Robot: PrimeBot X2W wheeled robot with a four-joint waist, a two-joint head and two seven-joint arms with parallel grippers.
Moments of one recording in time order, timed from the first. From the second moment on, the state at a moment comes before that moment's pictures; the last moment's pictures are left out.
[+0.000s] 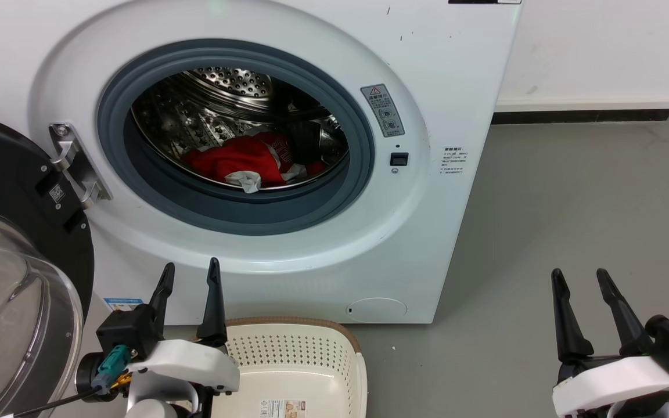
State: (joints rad) left arm -0.09 0.09 -0.09 0.16 -0.30 0.02 -0.19; right arm 0.05 -0.05 -0.04 -0.02 0.22 0.13 -0.09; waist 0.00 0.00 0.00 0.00
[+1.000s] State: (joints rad) left arm -0.09 0.09 -0.09 0.20 -0.09 0.05 -0.25; right arm 0.07 -0.05 -0.03 -0.05 0.02 0.13 -0.11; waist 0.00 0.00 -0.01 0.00
